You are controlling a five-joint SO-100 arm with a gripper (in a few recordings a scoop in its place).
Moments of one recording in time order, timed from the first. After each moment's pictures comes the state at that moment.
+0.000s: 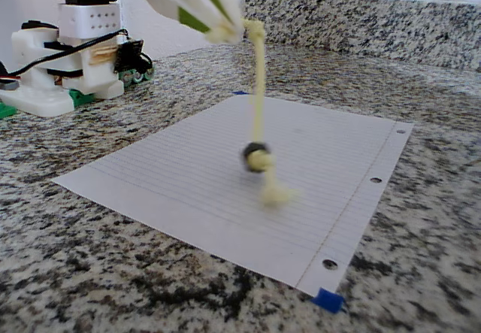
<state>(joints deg) -1.2 168.1 162.7 40.1 -102.9</state>
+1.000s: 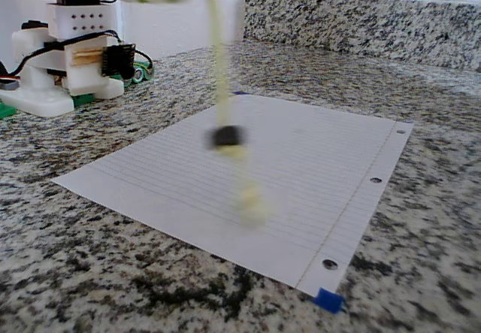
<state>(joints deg) 21.5 184.4 169.6 31.4 -101.0</state>
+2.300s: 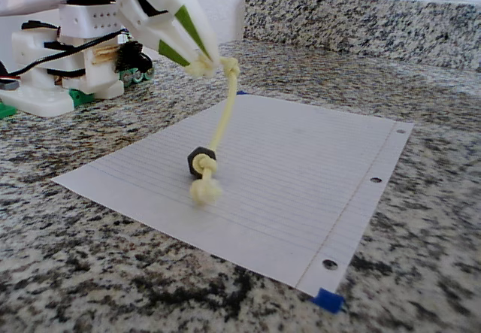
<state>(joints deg) -1.9 192.9 176.3 55.6 -97.0</state>
